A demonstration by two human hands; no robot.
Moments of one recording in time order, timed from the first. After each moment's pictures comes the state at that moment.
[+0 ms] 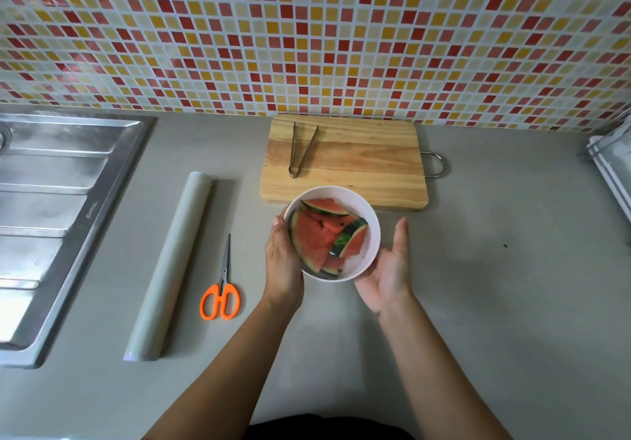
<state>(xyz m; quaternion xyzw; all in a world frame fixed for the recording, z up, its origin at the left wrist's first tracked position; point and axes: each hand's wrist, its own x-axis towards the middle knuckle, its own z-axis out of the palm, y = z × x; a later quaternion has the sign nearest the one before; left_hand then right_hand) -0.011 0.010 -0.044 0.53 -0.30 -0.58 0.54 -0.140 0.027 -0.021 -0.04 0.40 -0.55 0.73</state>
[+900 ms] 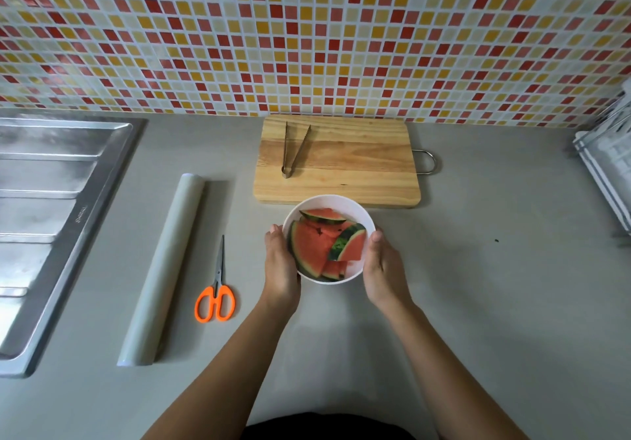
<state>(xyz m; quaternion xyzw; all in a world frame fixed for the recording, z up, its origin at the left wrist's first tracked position) -0.010 0.014 -0.053 0.56 -0.26 -0.62 0.48 -0.160 0.041 -0.047 -0.49 0.72 -0.38 0.32</state>
